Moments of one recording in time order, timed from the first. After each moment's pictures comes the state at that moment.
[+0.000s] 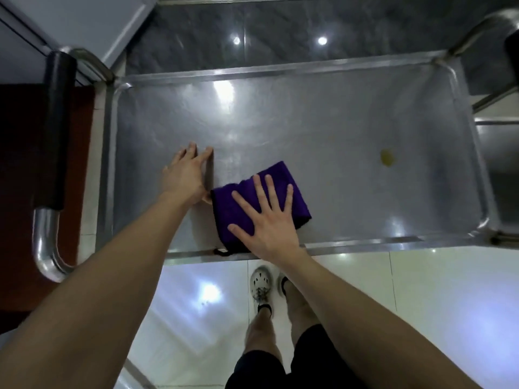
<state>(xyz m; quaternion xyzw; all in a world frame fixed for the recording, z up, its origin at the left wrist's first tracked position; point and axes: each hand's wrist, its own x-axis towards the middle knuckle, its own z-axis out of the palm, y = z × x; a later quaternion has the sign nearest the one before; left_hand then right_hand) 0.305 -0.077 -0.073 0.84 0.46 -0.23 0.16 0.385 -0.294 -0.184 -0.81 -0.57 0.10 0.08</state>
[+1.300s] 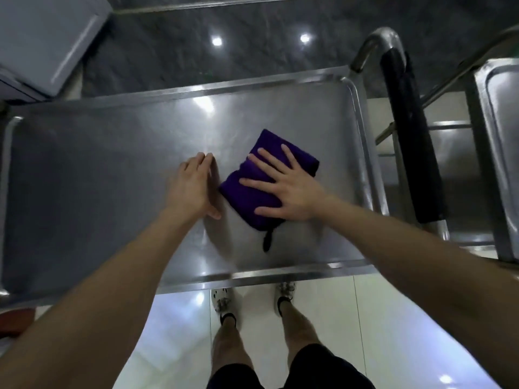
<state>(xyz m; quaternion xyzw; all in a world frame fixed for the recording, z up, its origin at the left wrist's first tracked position) 0.513 -0.212 -0.075 0.88 0.39 -0.21 0.14 0.720 -0.379 -0.163 -0.64 -0.76 0.11 0.03</state>
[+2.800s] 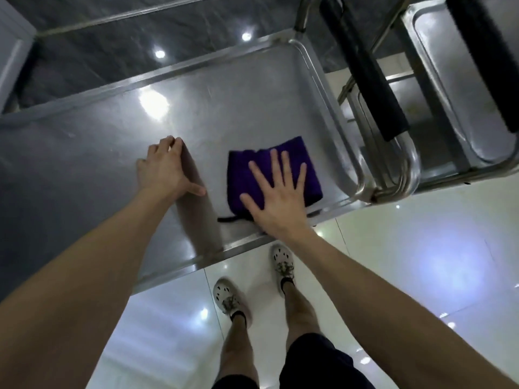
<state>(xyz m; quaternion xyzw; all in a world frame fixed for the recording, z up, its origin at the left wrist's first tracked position) 0.507 -0.206 -0.087 0.91 0.34 -0.21 0.06 0.583 -0.454 -0.173 -0.92 -0.38 0.07 0.09</state>
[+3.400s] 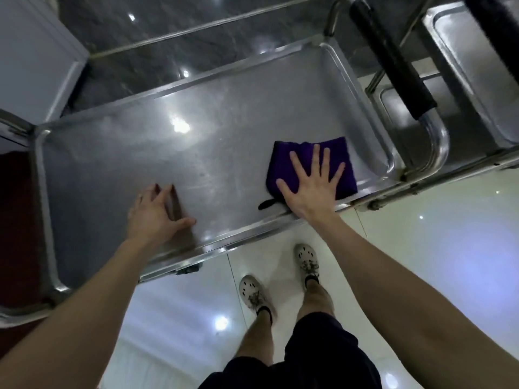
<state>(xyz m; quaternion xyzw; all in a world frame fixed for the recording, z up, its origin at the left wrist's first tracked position) 0.303 -0.173 -0.089 0.88 0.41 -0.19 0.13 0.547 -0.449 -0.152 -0.95 -0.29 0.13 0.03</state>
